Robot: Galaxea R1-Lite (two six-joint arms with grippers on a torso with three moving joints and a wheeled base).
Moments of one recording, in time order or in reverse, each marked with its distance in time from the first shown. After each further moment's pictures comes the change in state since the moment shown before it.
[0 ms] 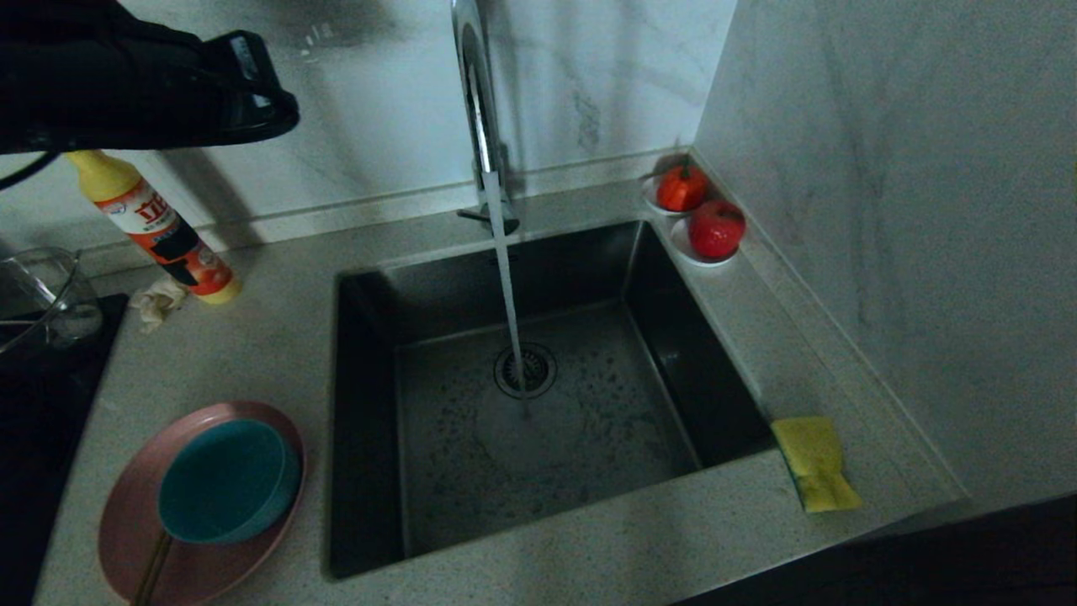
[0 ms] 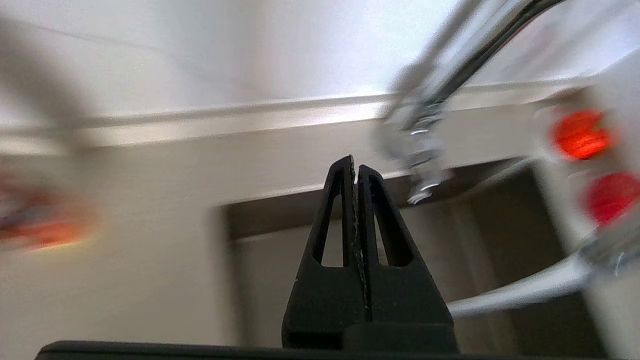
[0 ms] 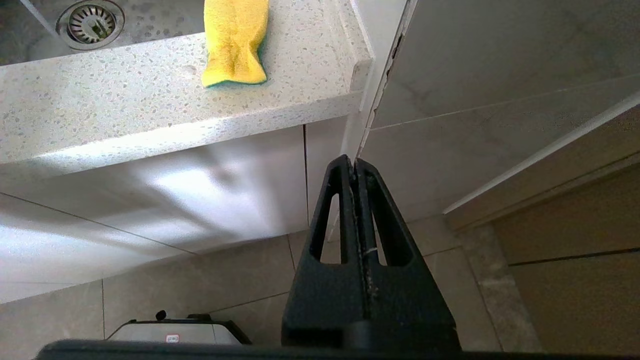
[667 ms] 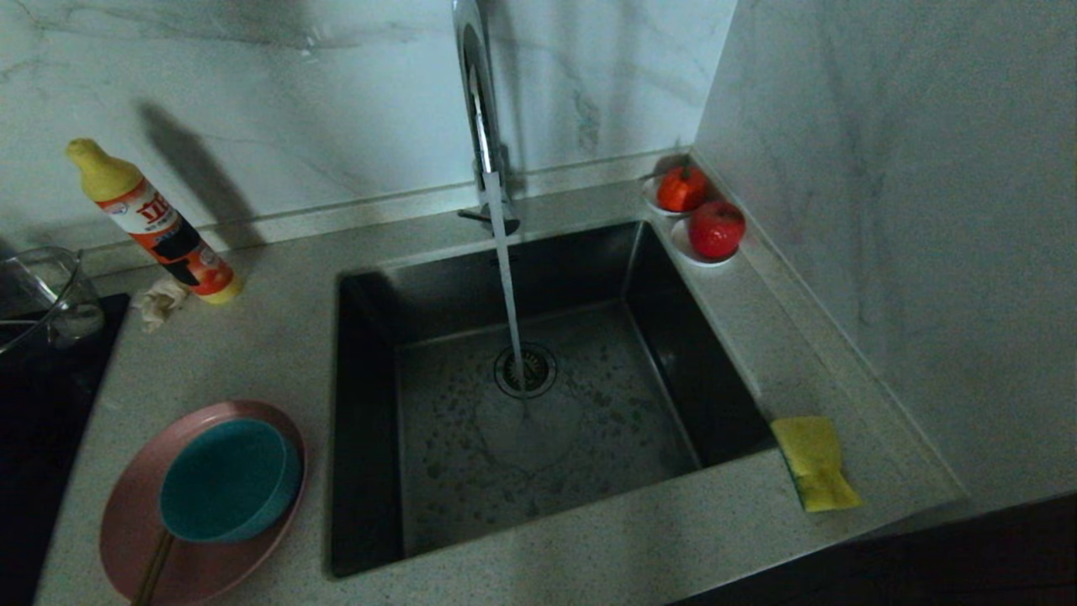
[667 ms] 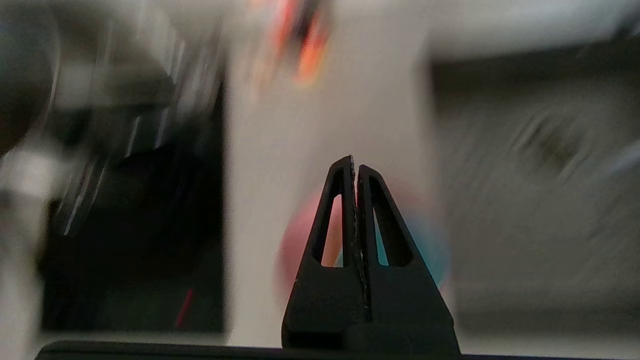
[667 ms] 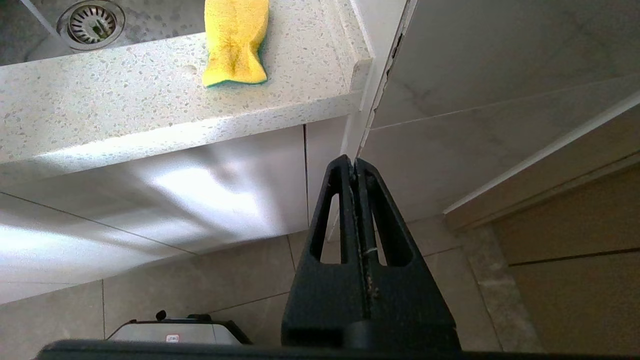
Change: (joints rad) left arm 0.017 -0.566 0.386 0.394 0.327 0.157; right arm 0.000 0.000 0.000 0.000 0.000 0.000
